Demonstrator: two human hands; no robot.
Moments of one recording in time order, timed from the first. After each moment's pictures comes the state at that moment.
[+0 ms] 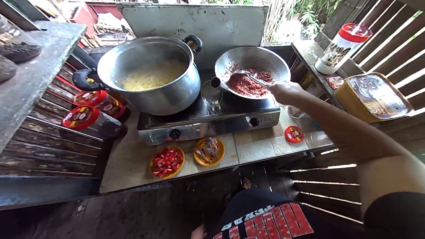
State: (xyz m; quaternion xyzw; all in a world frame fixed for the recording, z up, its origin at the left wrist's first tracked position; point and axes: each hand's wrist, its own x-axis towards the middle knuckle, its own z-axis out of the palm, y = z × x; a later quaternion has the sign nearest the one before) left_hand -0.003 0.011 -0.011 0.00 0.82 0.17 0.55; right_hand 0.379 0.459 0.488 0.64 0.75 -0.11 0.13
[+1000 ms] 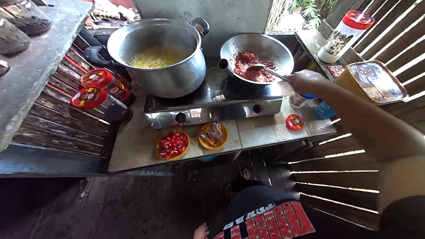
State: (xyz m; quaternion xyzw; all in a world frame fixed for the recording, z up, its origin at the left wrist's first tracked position) left_hand -0.016 -0.068 -0.031 -0.04 0.80 0.16 0.57; right_hand 0.383 0.405 0.511 0.66 0.72 -0.11 0.20
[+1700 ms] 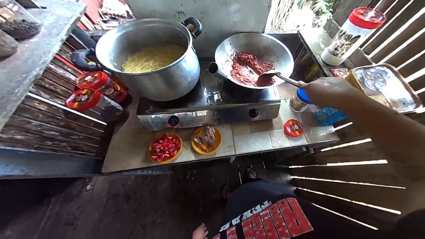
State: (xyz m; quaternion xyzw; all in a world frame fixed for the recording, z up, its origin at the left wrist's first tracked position) left_hand 0.039 -0.054 -0.020 -0.07 0.81 0.19 0.55; right_hand 0.365 0.353 0.585 0.69 0.64 -0.12 0.32
